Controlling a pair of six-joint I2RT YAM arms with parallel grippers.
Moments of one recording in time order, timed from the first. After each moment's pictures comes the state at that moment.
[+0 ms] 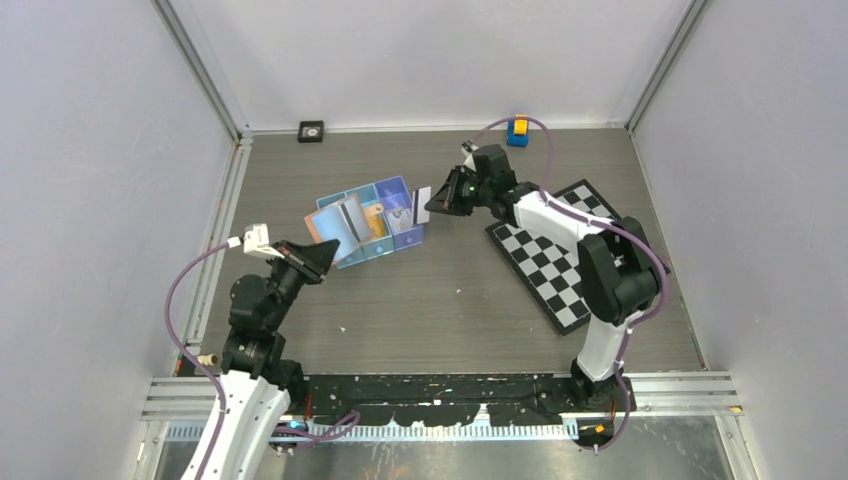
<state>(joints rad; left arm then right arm) -0.16 0.40 0.33 0.08 0.22 -0.77 0.48 1.79 1.25 -0.04 -0.41 0.76</state>
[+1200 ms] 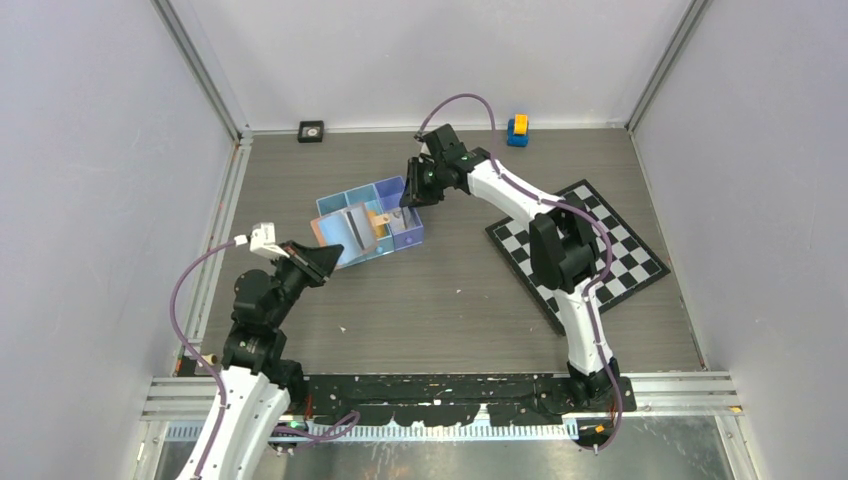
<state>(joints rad) -0.16 0.41 0.34 0.01 0.24 -0.76 0.59 2.21 1.91 -0.53 -0.33 0.52</state>
